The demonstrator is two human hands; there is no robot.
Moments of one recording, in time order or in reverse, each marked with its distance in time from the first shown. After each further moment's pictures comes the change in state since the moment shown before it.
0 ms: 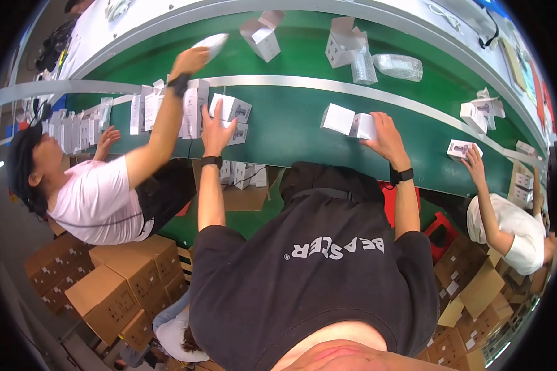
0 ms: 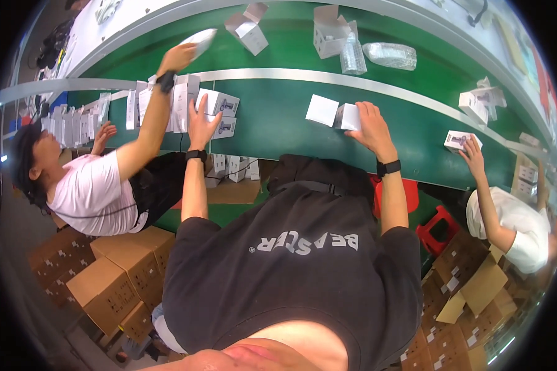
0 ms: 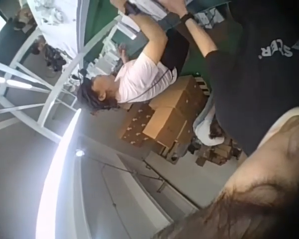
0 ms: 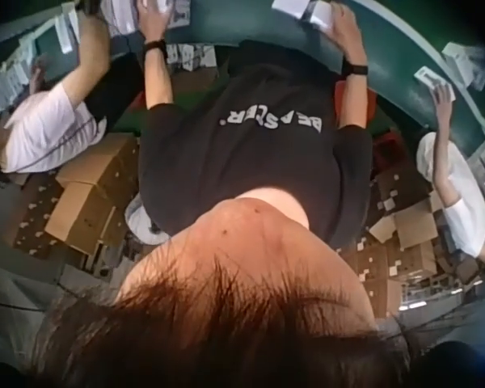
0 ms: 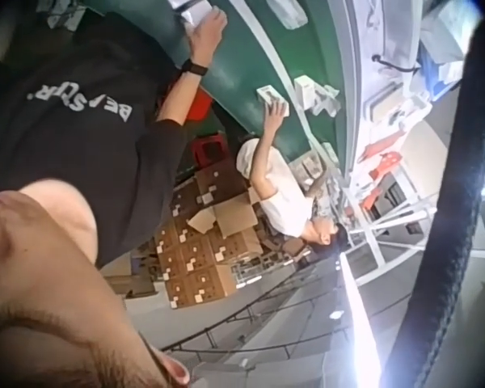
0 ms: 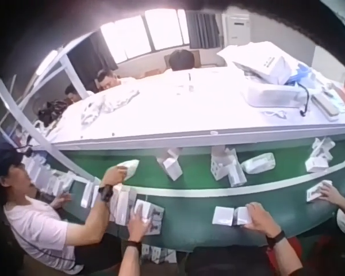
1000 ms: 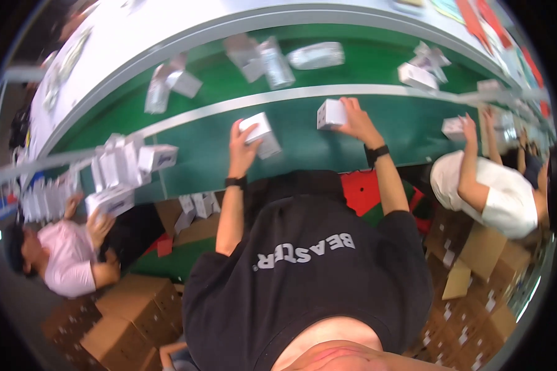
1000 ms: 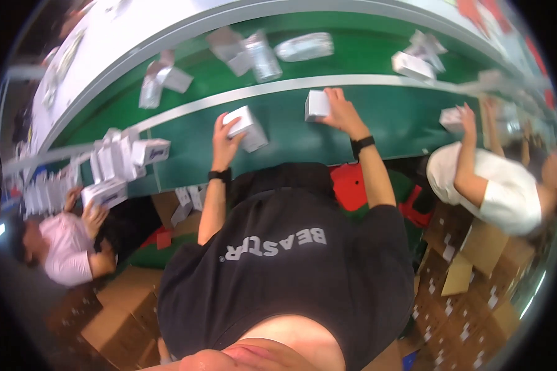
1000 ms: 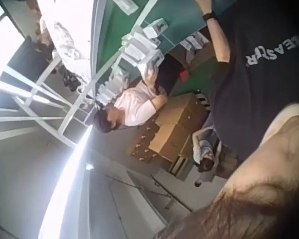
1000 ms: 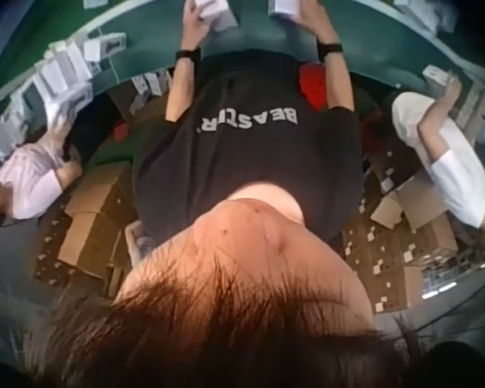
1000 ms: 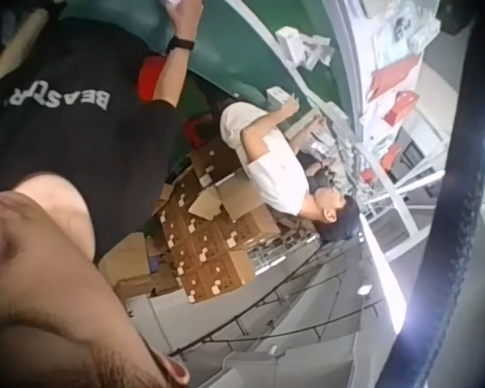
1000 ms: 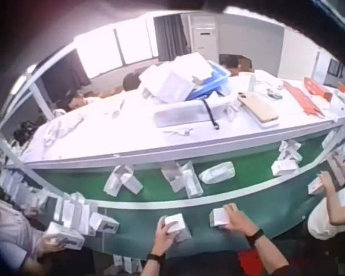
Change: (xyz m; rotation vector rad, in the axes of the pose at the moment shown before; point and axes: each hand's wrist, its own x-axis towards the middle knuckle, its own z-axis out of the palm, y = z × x) left_hand -0.025 0.255 0.143 -0.632 -0.115 0.262; right_hand -0.029 0.173 -0.022 0.195 0.047 0.191
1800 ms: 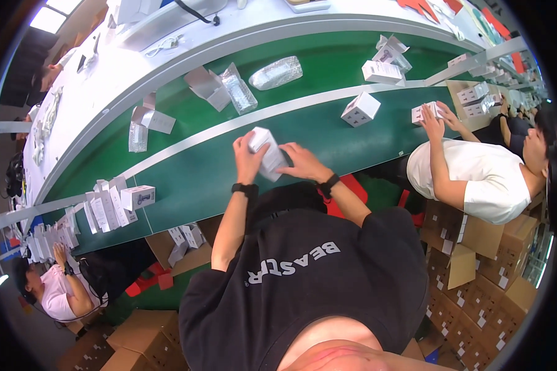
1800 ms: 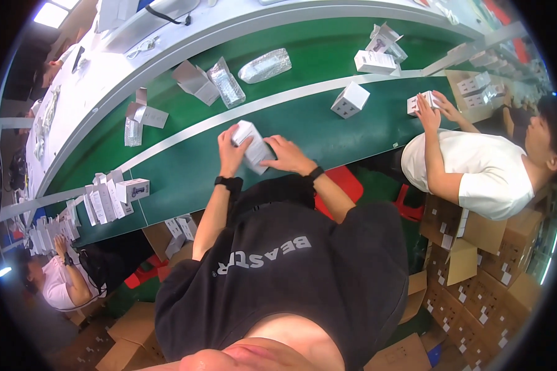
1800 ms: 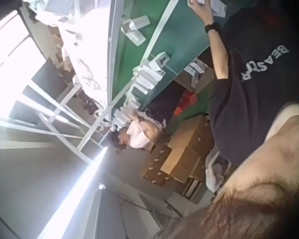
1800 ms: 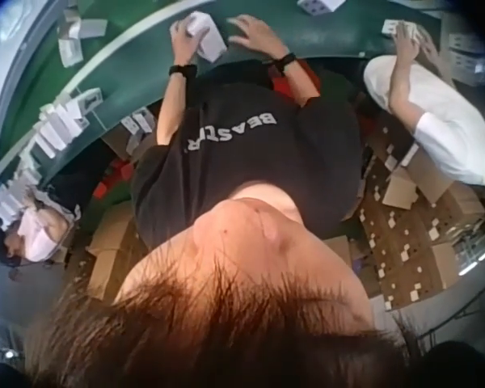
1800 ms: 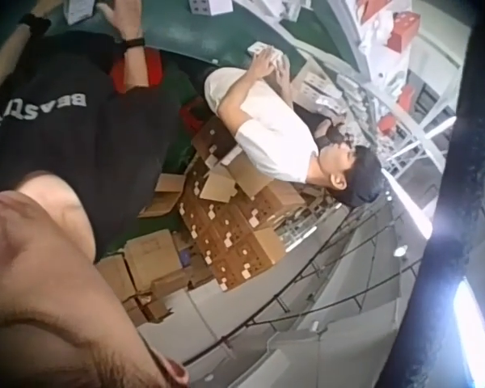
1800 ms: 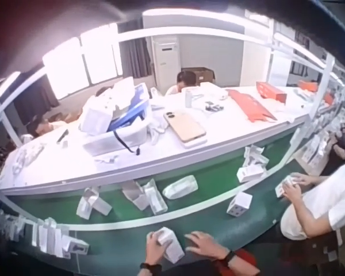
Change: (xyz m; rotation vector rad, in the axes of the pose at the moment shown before) left_hand 0.038 0.041 0.108 -0.118 -0.112 -0.220; right_hand -0.030 -0.015 0.073 0.144 0.288 -0.217
